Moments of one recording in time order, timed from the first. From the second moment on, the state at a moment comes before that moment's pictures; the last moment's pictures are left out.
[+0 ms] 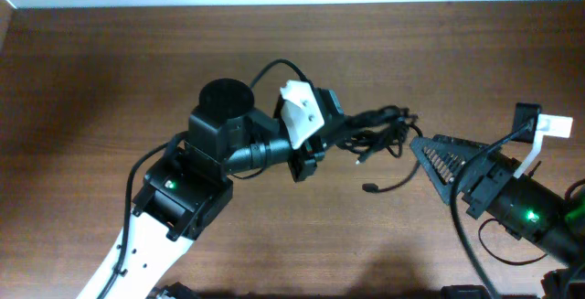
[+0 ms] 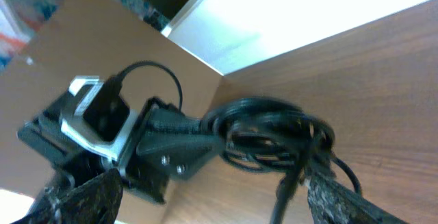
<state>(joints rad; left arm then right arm) -0.58 1.18 1.25 -0.35 0.67 0.17 0.02 0.75 1.25 -0.75 -0.76 0.74</state>
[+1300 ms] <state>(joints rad) -0.61 1.18 1.25 -0.23 0.75 0.13 0.02 0.78 1.25 -0.88 -0.70 0.86</state>
